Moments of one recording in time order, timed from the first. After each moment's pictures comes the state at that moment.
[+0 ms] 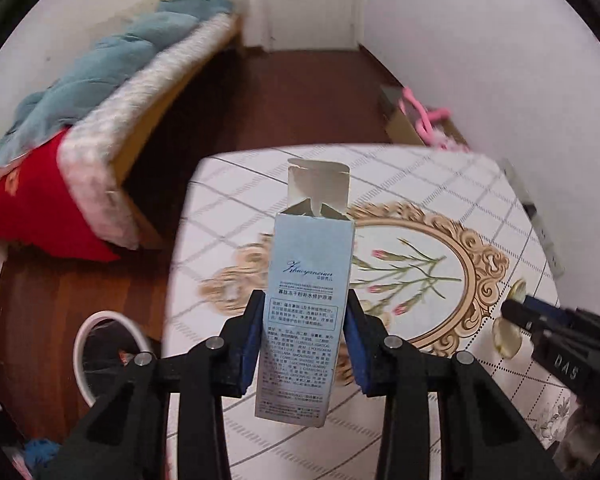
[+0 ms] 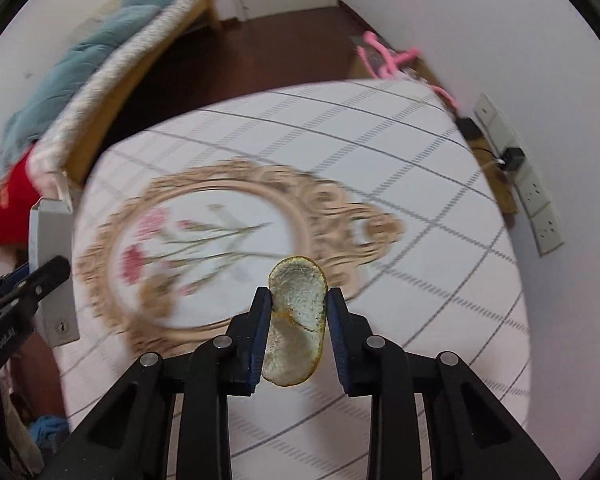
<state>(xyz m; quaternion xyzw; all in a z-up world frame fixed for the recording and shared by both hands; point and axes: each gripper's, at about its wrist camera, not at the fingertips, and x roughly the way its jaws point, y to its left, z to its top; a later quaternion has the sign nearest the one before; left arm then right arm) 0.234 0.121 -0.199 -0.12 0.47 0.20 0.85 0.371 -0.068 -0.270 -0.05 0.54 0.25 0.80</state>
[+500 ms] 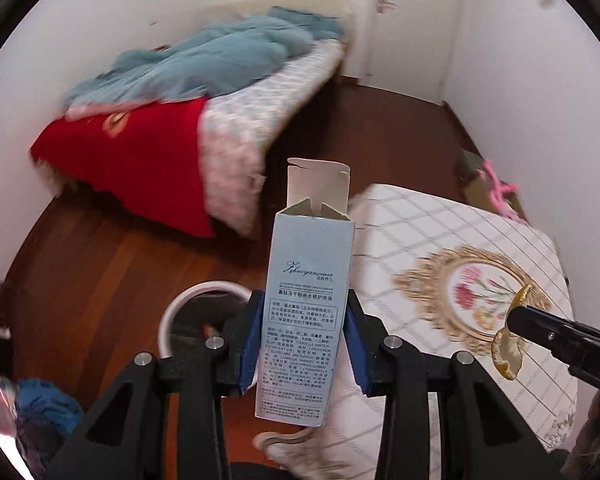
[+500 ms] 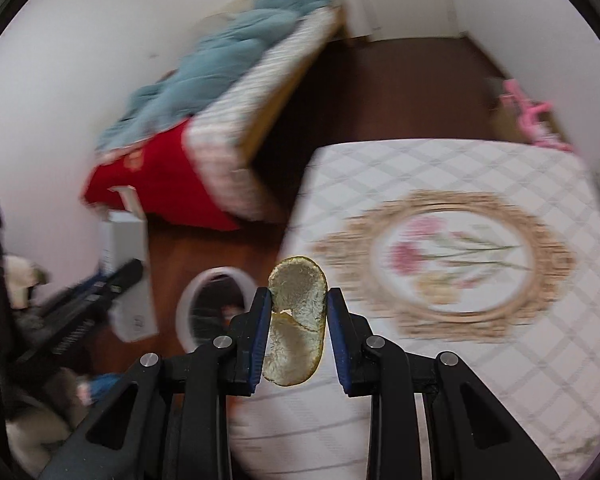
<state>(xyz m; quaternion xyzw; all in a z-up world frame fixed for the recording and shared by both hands) 0.042 0.262 -0.151 -0.20 0.40 0.33 0.83 0.221 0.094 -0.172 -0.02 0.51 0.46 0.73</state>
